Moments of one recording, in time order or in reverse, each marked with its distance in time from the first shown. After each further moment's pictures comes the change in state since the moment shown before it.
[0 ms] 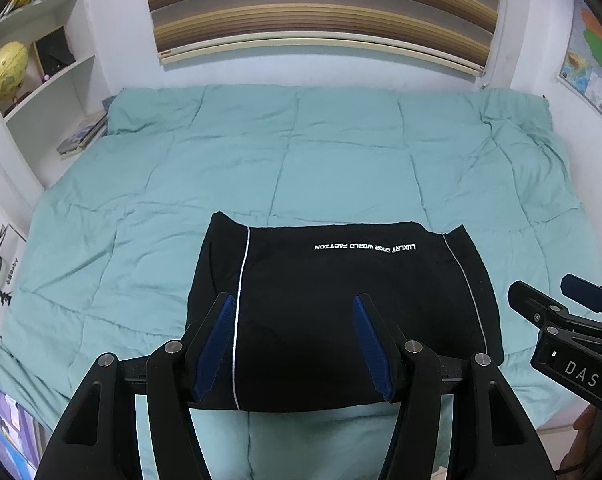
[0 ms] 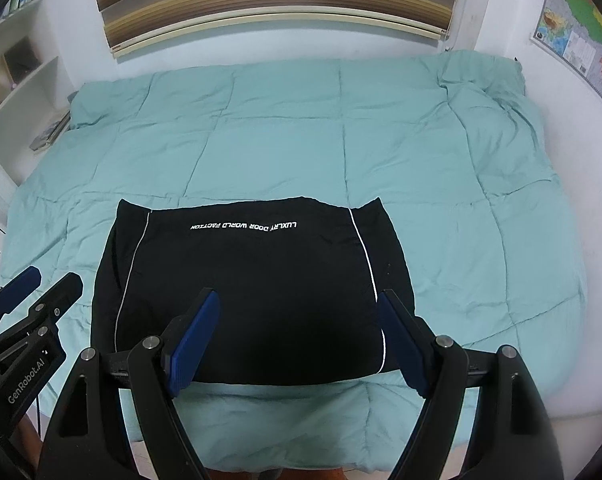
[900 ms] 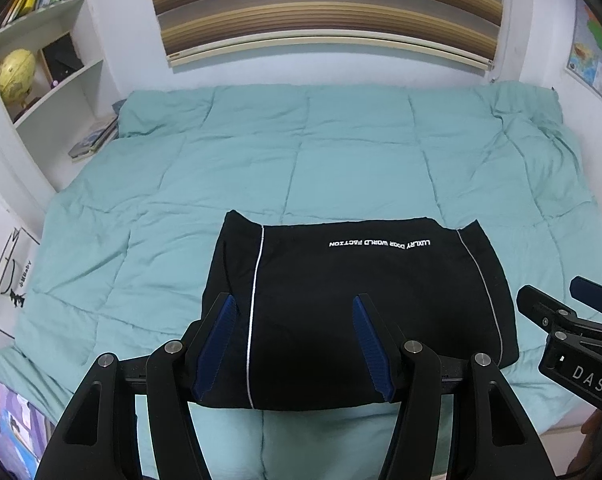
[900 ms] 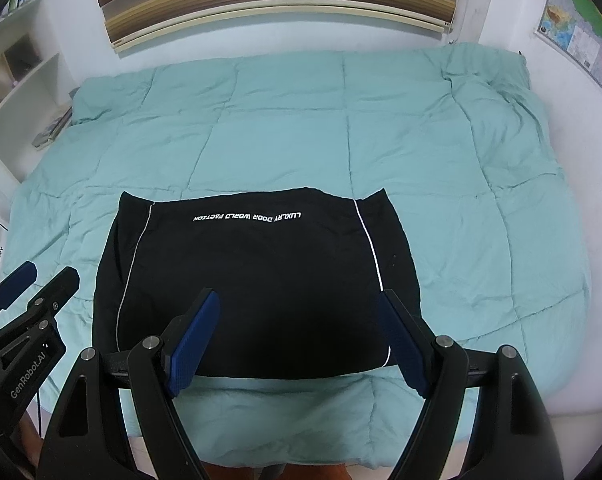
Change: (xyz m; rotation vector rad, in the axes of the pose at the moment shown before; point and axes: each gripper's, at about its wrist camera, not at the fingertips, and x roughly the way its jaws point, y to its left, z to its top) left arm 0.000 -0.002 -0.005 0.016 0.001 0.063; right arm 0.004 0.003 -0.007 0.009 0.026 0.017
